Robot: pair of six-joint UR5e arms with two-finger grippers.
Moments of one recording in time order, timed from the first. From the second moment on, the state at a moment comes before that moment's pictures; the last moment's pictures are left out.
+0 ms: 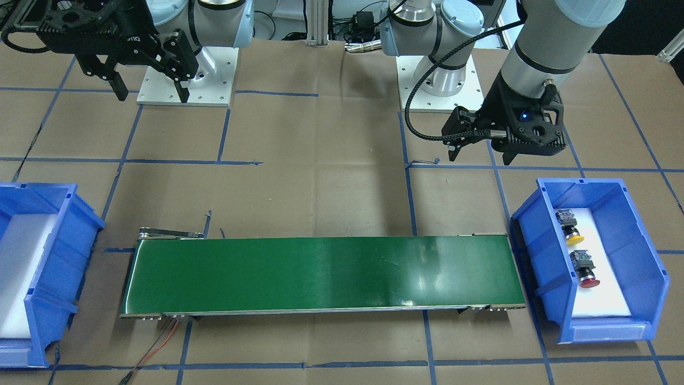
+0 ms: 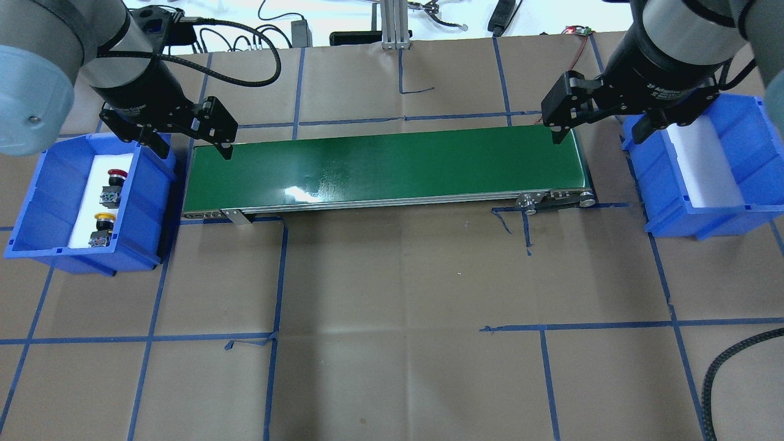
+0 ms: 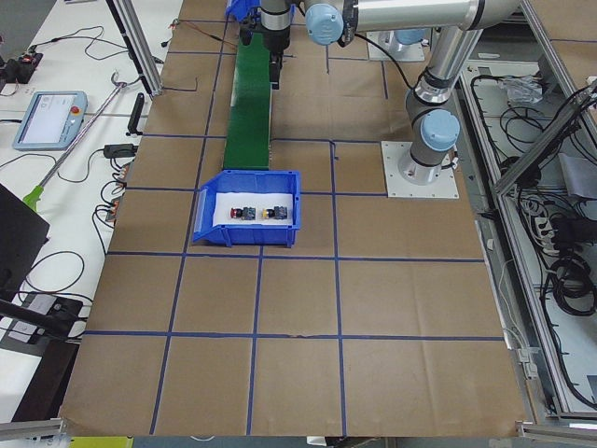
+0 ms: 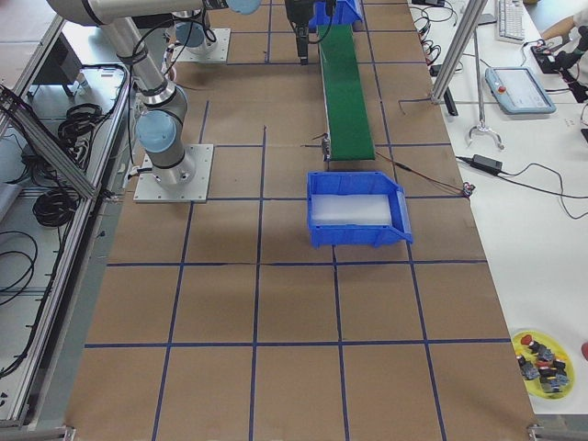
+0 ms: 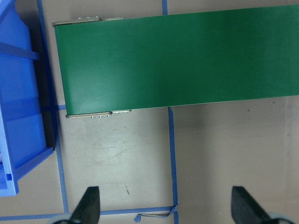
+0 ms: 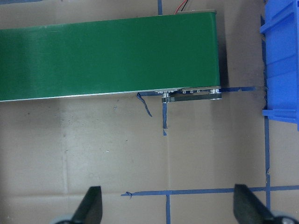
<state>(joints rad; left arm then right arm) -1.50 -1.59 -1.61 -1.50 1.57 0.13 1.57 -1.72 1.62 -1.60 -1.55 0.04</state>
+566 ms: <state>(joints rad) -1.46 -1.58 -1.62 -1.50 1.57 0.21 1.57 -1.72 1.62 -1.60 -1.54 0.04</state>
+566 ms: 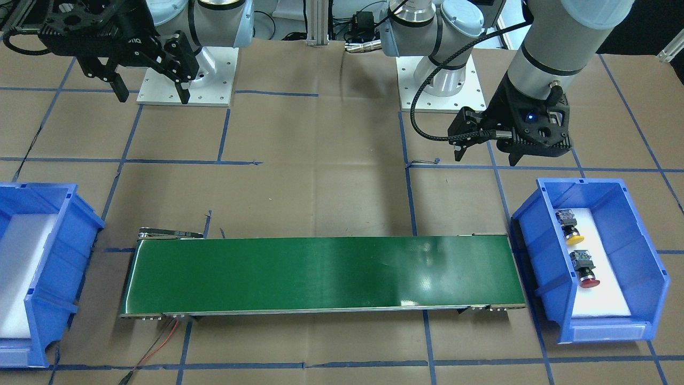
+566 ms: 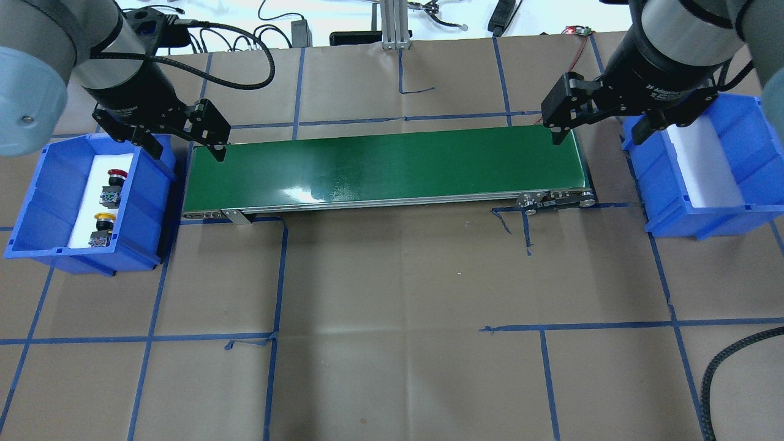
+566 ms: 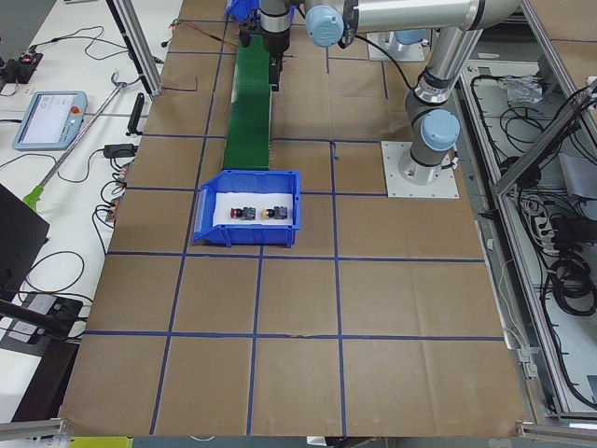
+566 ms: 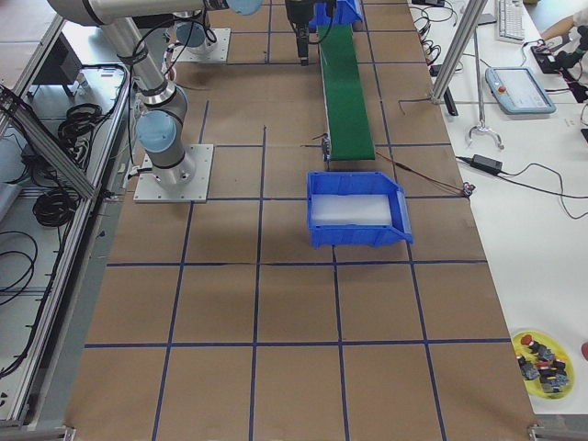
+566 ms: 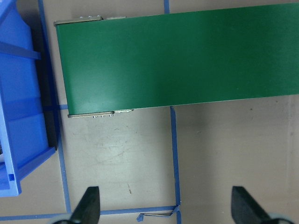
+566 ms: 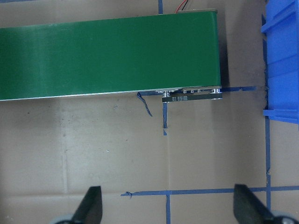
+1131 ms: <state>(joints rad) -1.06 -1.56 -1.68 -1.49 1.56 0.53 1.57 -1.71 1.63 -1.60 -1.54 0.04</state>
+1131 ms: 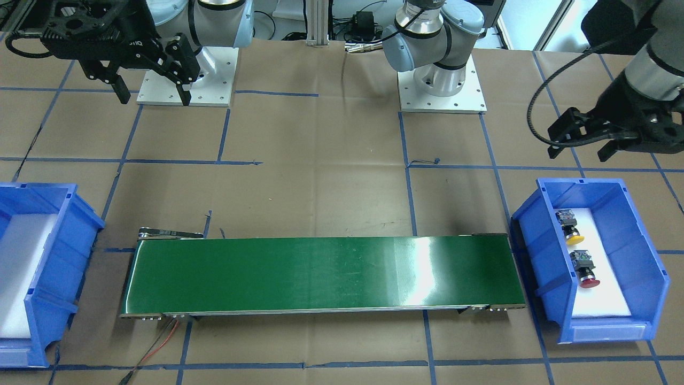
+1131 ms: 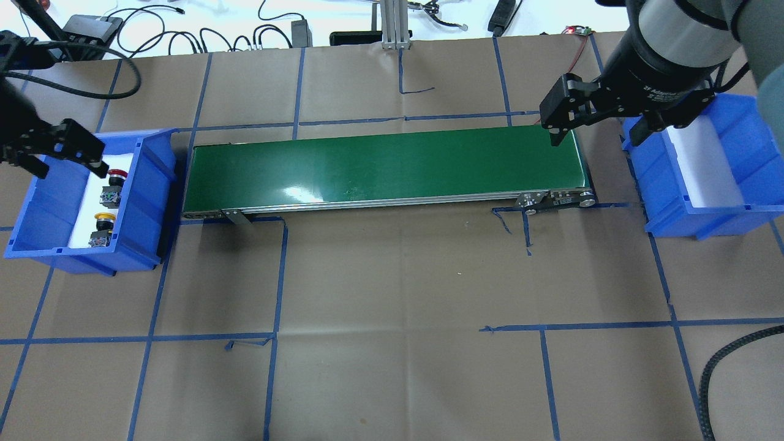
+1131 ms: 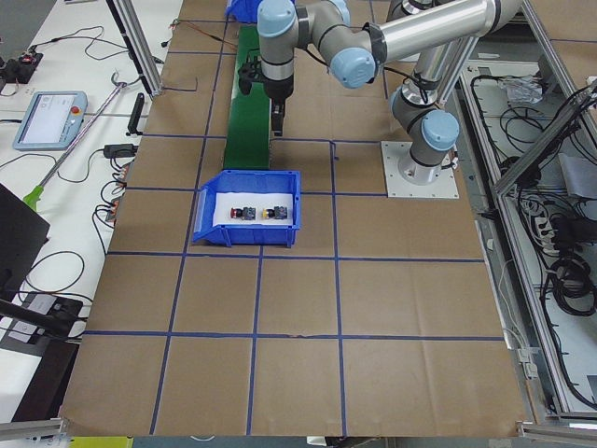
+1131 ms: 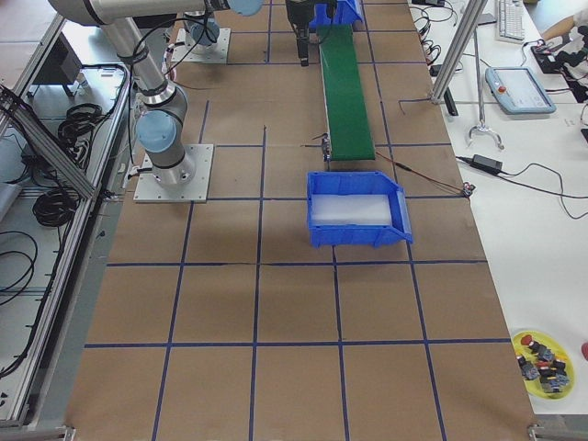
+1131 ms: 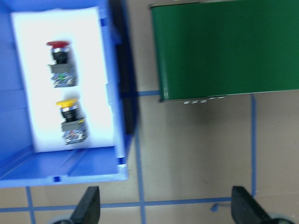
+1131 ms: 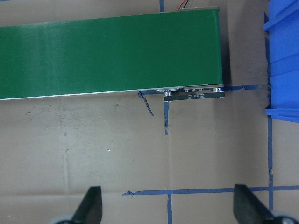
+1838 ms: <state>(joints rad) -0.89 -1.68 -1.72 -1.34 1.55 0.68 1.57 -1.69 1.62 -1.61 -1.51 0.05</state>
